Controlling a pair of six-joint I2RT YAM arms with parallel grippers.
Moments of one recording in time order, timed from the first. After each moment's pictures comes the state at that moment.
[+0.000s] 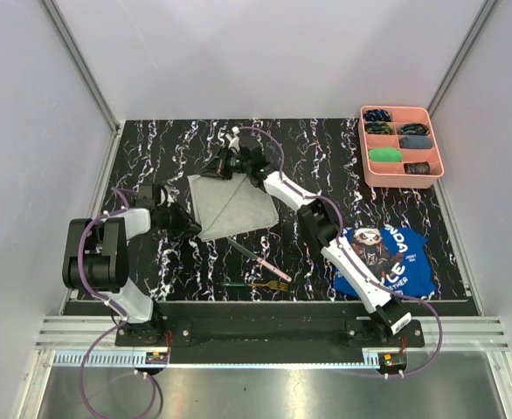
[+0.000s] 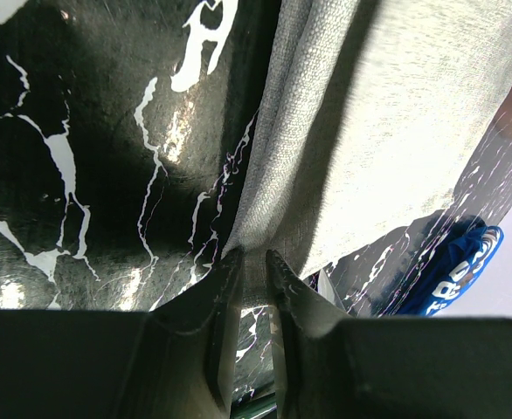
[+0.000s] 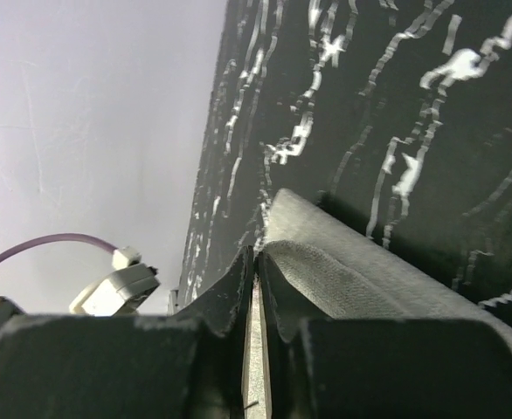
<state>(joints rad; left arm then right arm) 0.03 1.62 0.73 -0.19 0.52 -0.66 0.62 3.01 2.68 0.10 -0.66 1.07</state>
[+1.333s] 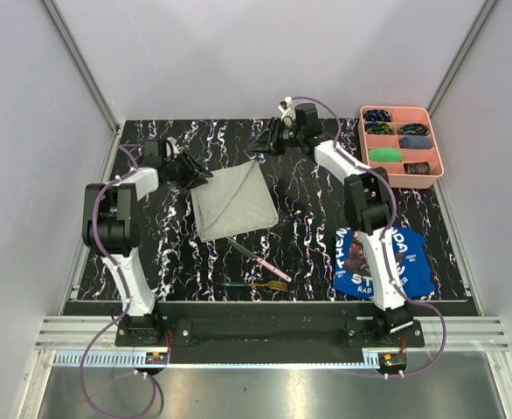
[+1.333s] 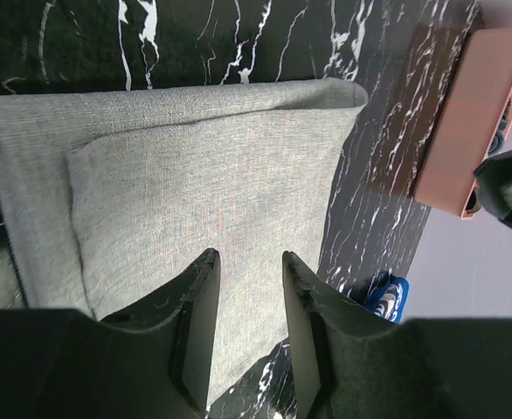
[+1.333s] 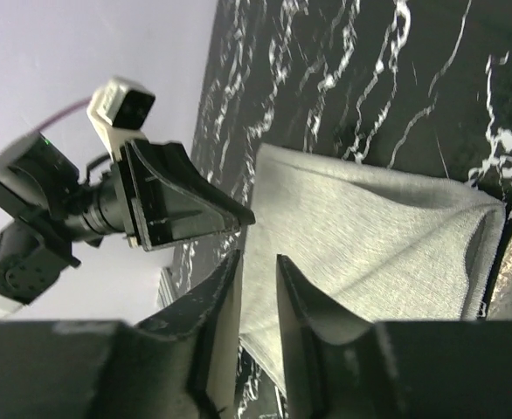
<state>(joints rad) 0.01 1.95 1.26 -0.11 0.60 -0.77 0.36 2.45 2.08 -0.05 -0.78 0.82</state>
